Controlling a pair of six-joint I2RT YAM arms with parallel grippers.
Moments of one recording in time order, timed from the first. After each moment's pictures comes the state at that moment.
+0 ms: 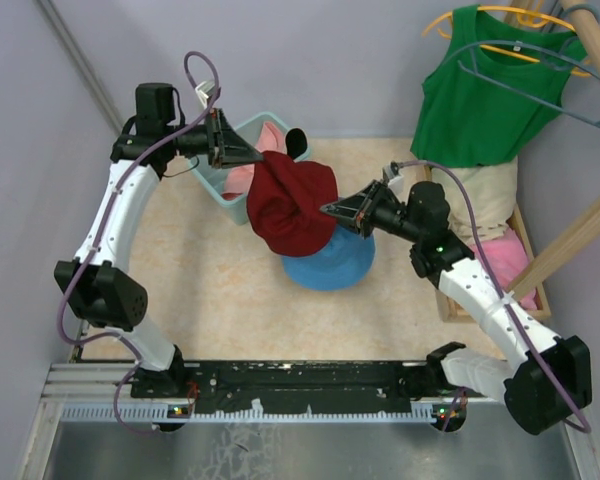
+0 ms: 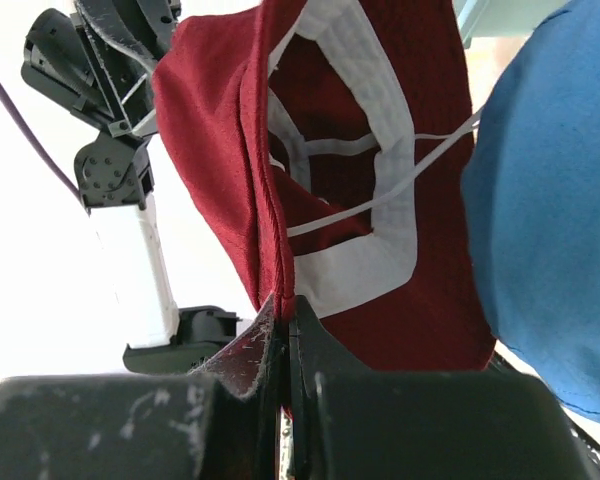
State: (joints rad) left arm -0.16 1.68 1.80 -0.61 1.11 -0.68; right arm 0.43 1.09 0.84 0.16 -0.58 1.40
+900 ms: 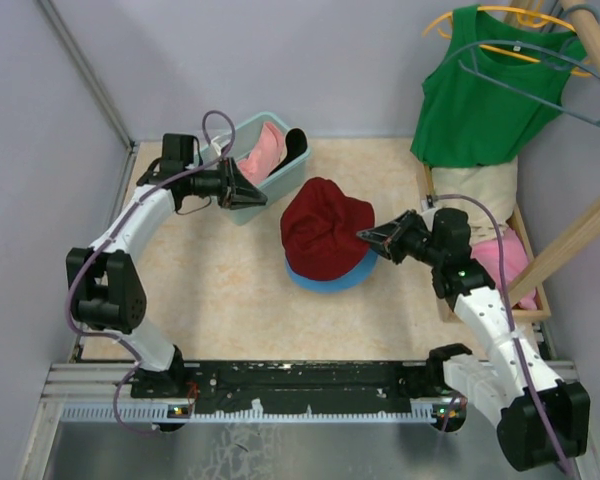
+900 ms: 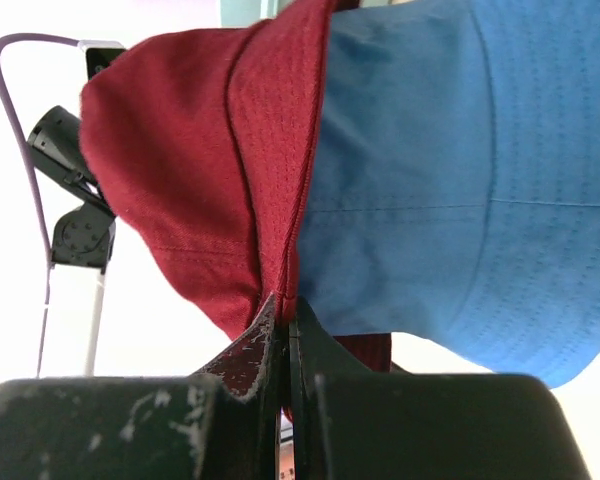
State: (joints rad) left arm -0.16 1.68 1.41 -0.44 1.07 -0.69; right arm 0.22 0.89 0.65 -0.09 -0.55 1.26
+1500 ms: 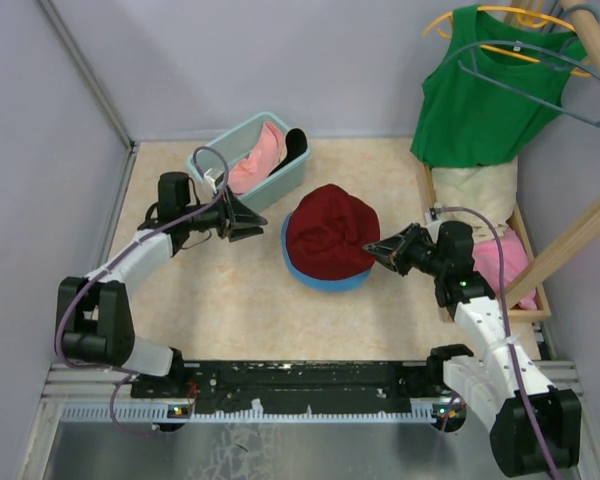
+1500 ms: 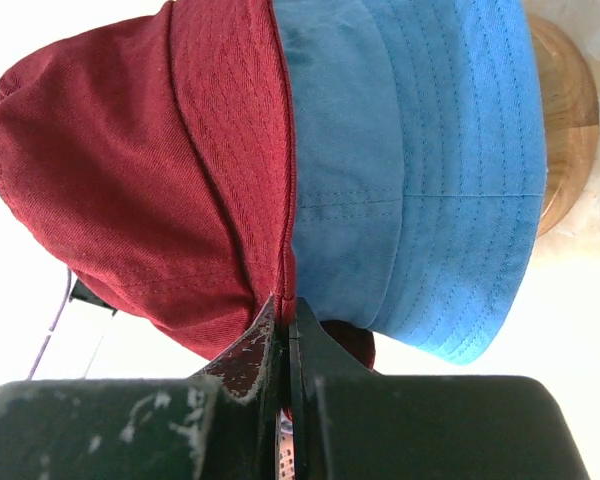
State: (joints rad) left arm -0.16 1.44 0.90 -0.01 1.01 -0.88; right arm 0.13 0.85 0.51 -0.08 -0.62 1.16
